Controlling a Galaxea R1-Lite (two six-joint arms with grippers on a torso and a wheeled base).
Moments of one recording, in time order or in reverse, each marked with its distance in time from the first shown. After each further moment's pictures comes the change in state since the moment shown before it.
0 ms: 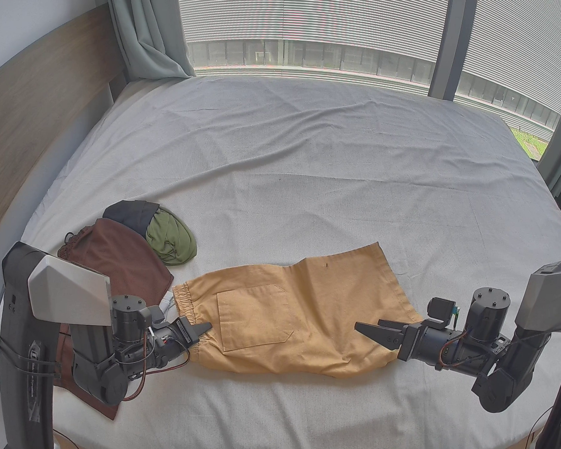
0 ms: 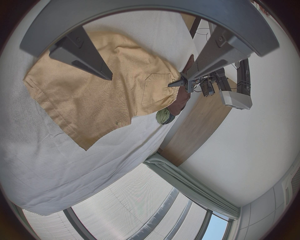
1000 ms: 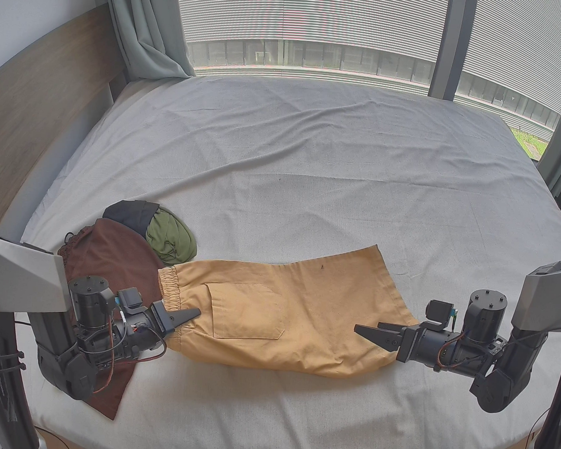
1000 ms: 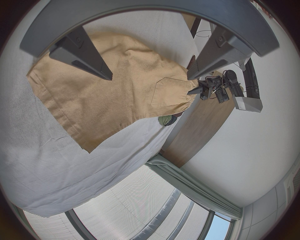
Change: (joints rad) left arm 0.066 -0.229 0.138 0.000 -0.201 0.009; right arm -0.007 0.024 -0.003 -0.001 0.000 -0.001
